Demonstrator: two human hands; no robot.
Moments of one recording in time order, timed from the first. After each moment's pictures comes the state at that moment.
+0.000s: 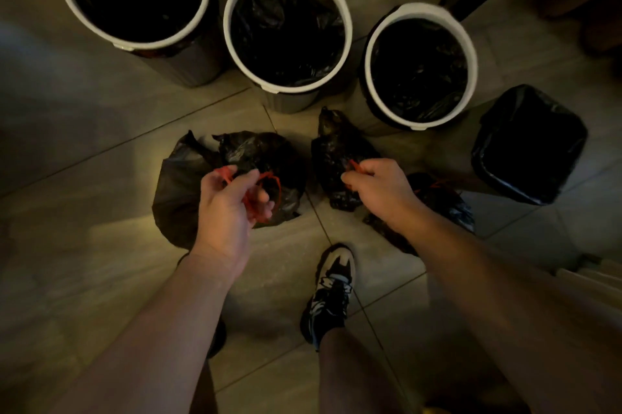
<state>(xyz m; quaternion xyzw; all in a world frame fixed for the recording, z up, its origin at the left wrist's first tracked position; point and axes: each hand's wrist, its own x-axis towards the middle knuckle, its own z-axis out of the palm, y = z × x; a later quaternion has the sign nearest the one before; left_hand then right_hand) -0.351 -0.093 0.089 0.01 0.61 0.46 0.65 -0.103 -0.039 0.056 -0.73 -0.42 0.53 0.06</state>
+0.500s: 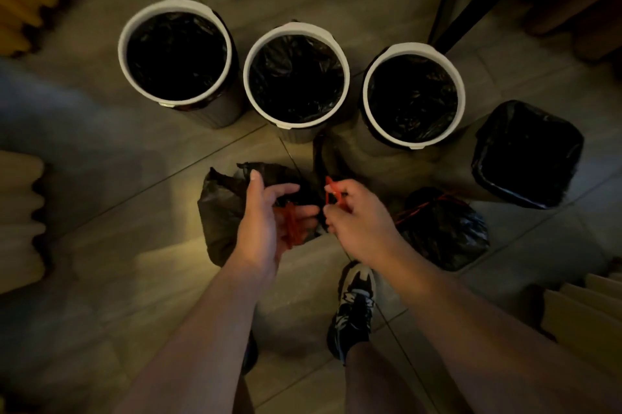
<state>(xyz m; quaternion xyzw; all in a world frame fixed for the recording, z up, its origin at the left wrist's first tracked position) -0.337 -0.080 0.170 0.12 0.63 0.29 0.71 -0.162 -0.071 0.139 -0.69 -0.43 0.57 0.15</state>
